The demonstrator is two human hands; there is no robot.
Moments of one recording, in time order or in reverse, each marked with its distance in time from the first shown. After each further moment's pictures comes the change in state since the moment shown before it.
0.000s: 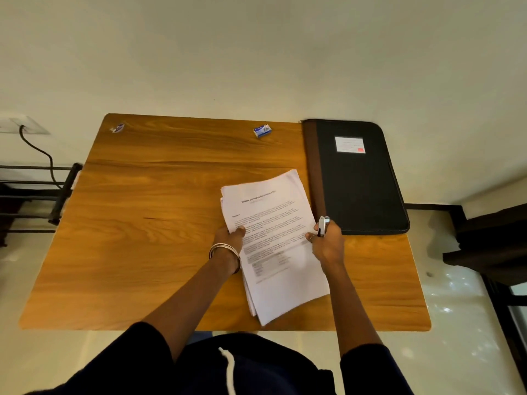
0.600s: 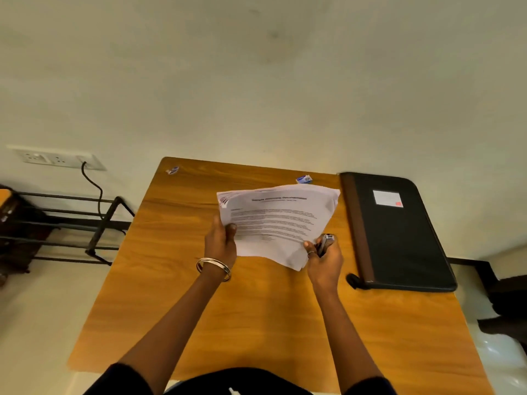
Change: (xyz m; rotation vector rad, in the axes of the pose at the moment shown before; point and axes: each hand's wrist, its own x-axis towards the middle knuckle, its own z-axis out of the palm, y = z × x) left_hand 0.025 0.103 -0.129 0.289 0.123 0.797; right_hand -0.060 -0.106 0.094 0.305 0.130 -0.438
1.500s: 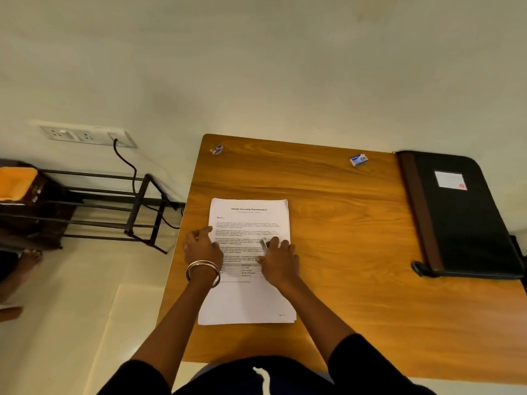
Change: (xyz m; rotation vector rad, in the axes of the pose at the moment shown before) left_hand 0.048 -0.164 -0.141 0.562 -0.100 -0.396; right_hand -0.095 -0.007 0.231 -1.024 -0.610 0.018
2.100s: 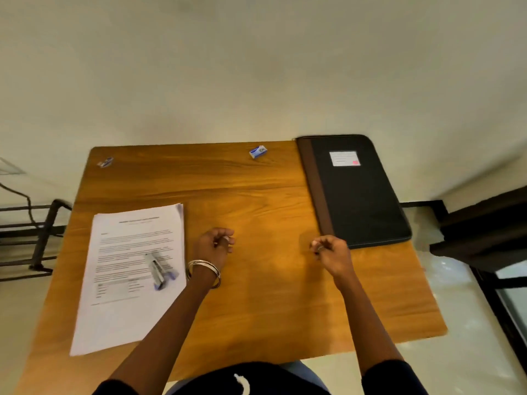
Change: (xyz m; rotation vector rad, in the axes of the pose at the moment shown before) left_hand -0.121 0.196 0.126 -0.665 -0.296 0.150; right_hand -0.013 0.346 -0.102 0.951 0.254 0.303
